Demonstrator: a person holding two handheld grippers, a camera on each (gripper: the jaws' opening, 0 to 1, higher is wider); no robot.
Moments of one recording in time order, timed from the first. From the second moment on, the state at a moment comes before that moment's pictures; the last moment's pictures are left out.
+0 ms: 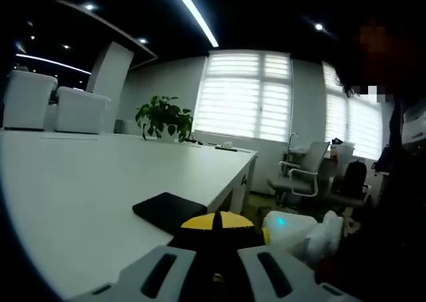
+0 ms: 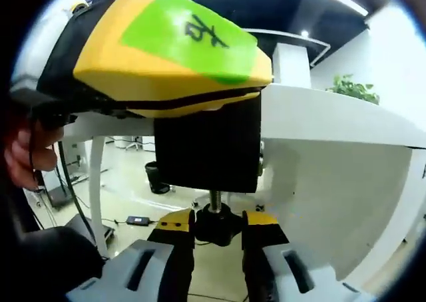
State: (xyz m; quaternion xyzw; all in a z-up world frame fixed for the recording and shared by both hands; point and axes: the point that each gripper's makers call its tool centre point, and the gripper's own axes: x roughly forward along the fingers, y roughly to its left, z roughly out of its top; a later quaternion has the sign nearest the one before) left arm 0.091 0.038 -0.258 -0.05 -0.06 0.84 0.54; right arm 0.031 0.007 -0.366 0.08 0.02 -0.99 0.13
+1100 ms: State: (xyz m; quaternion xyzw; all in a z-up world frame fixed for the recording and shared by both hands) left arm 0.091 0.038 -0.260 -0.06 -0.06 0.84 0.53; right arm 0.045 0.013 -0.367 0.07 0.08 -0.95 0.31
